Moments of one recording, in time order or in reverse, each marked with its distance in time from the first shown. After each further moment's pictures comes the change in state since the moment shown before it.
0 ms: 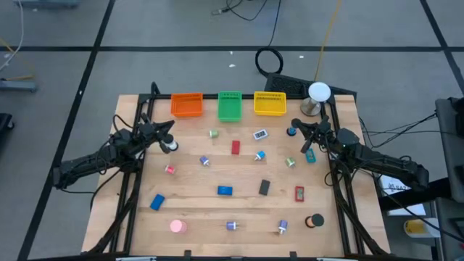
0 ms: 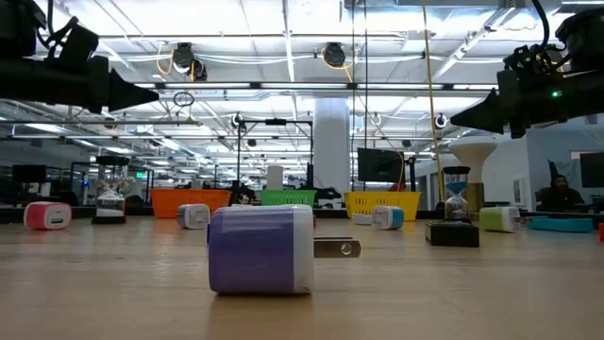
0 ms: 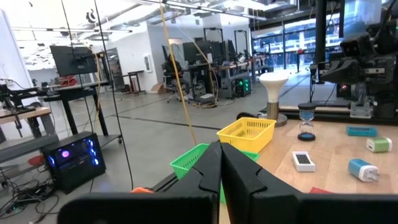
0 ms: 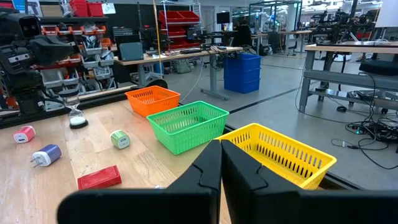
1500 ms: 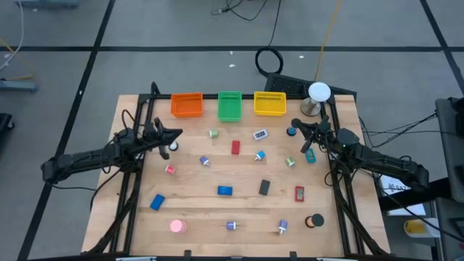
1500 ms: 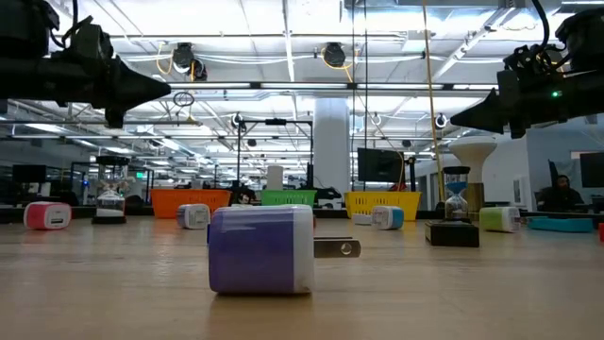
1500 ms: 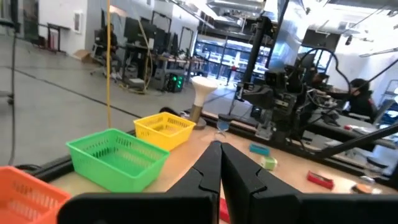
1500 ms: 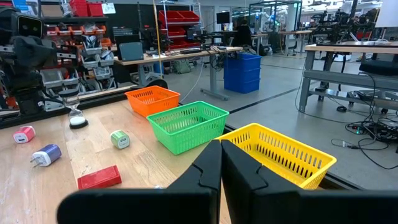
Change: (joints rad) left arm -0.024 0.233 0.000 0.211 0.228 -0.375; right arm 0.000 0.000 0.000 0.000 0.000 0.000
